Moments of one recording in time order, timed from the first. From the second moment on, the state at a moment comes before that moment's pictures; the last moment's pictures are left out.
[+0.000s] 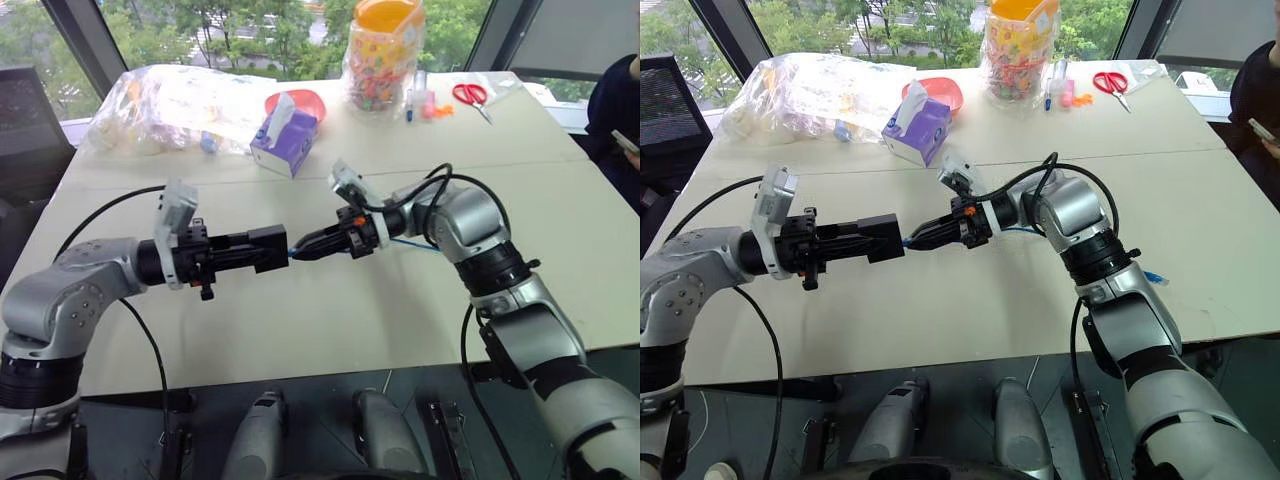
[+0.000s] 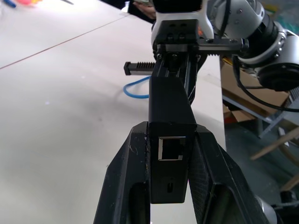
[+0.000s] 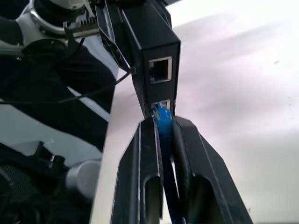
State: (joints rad) left arm -0.36 0.76 0.16 -0.29 -0.85 0.84 -0.98; right arm -1.00 -0.41 0.36 0.35 0.42 0.72 1.37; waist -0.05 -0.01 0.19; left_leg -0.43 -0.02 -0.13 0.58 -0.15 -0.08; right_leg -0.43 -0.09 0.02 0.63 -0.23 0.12
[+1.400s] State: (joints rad) left arm -0.52 0.31 -0.02 0.23 -0.33 0.26 -0.69; right arm -1.19 -0.36 0.08 1.13 0.02 0.20 0.68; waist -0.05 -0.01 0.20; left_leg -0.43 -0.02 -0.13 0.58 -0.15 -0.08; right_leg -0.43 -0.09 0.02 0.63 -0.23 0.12
